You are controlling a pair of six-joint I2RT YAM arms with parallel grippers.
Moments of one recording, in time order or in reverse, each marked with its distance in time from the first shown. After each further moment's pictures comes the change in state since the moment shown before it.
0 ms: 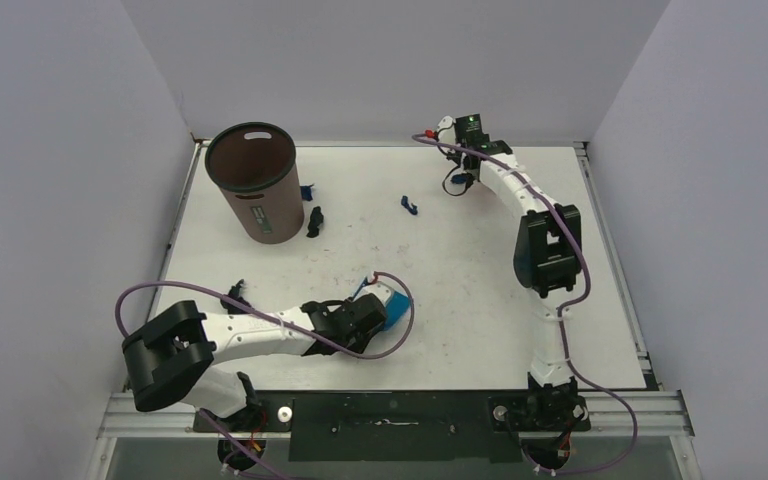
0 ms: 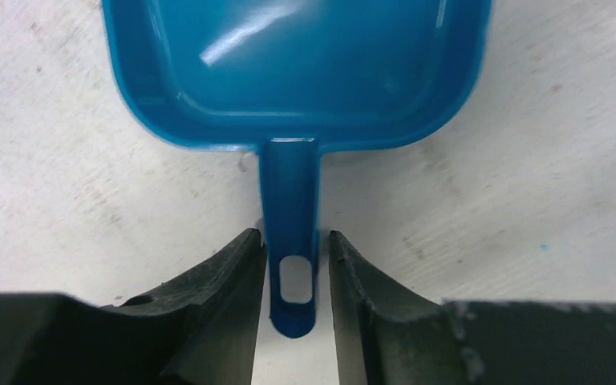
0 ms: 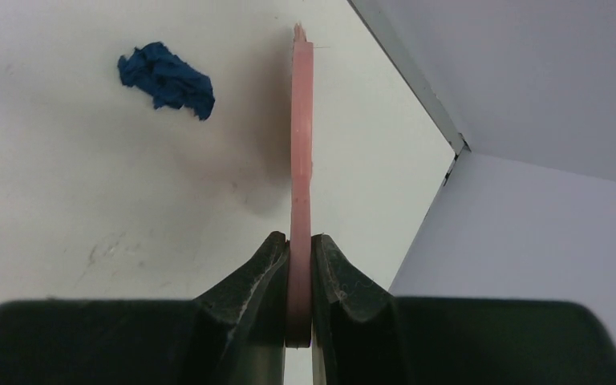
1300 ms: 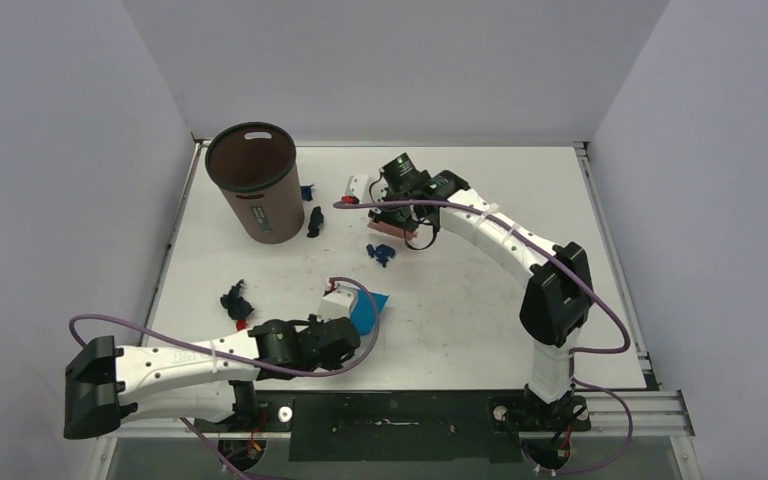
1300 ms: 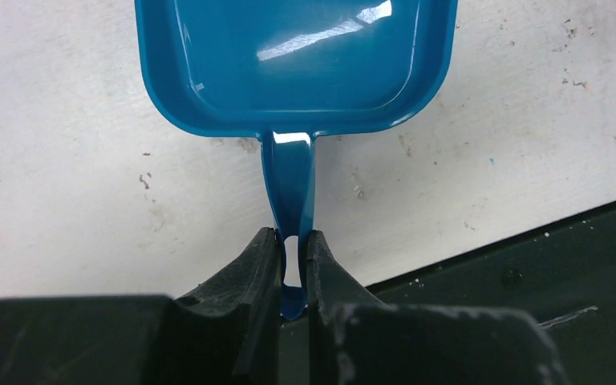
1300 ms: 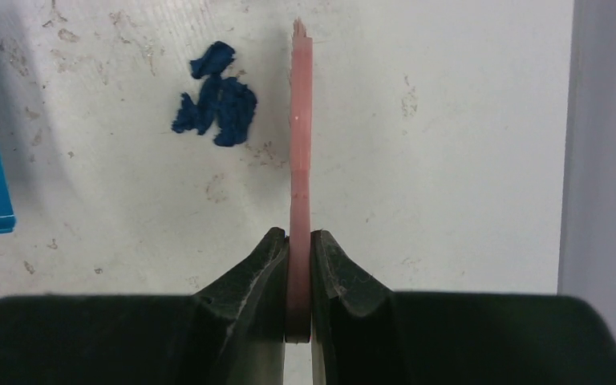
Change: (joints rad) left arm -0.158 -0.377 -0.087 -0.227 -0.148 -0.351; right arm 0.428 -0.288 -0.211 -0.234 -0.347 0.014
